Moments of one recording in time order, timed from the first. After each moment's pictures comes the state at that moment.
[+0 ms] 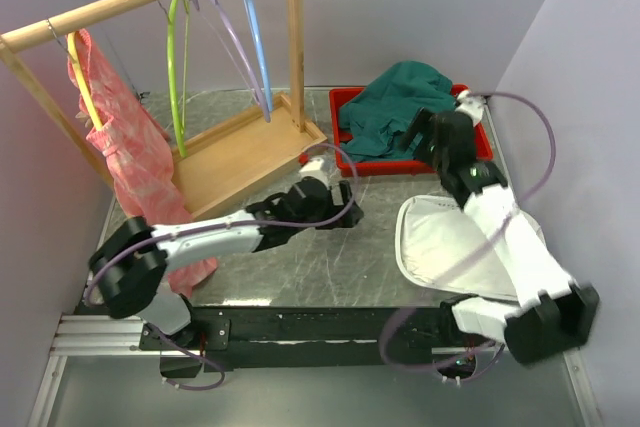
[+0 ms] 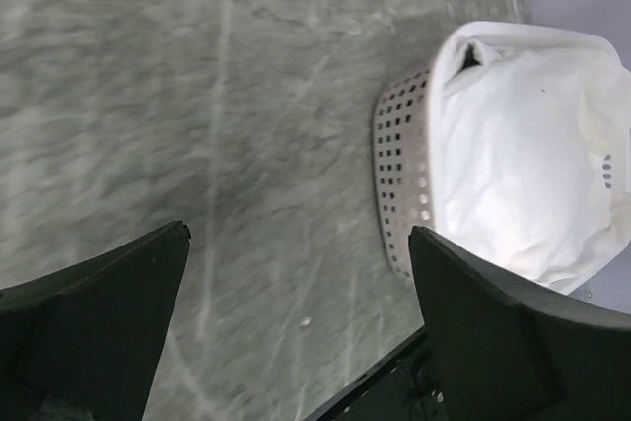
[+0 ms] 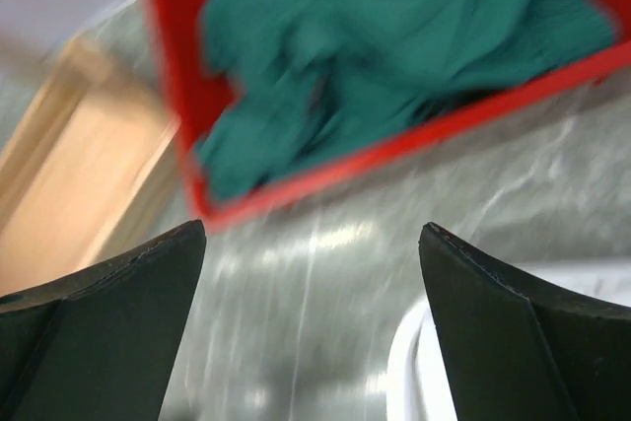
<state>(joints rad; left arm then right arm) -0.99 1.56 0.97 0.06 -0.16 -0.86 0.36 1.09 1.10 -0.50 0.33 0.58</state>
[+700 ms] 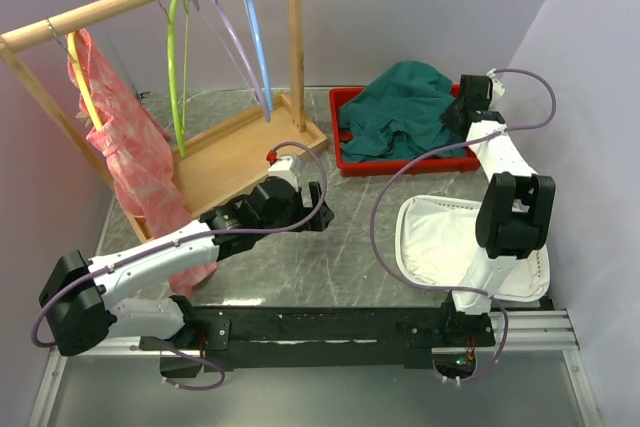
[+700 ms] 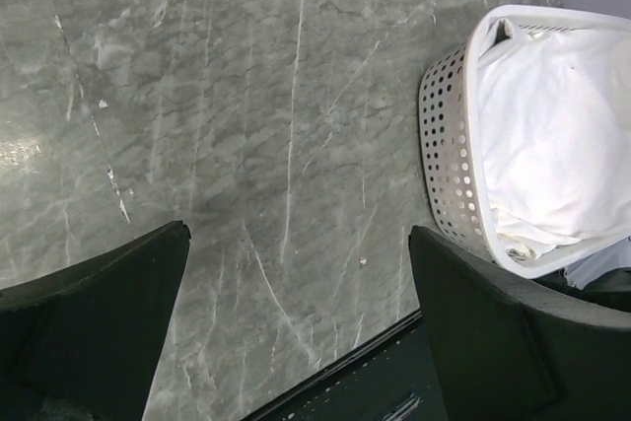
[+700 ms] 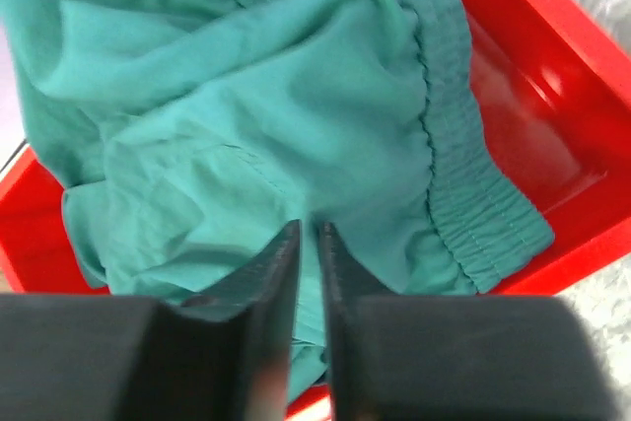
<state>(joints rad) -0.93 1.22 0.87 -0.21 -0.18 -0.76 -0.07 1.81 1.47 -0.33 0.17 0.62</state>
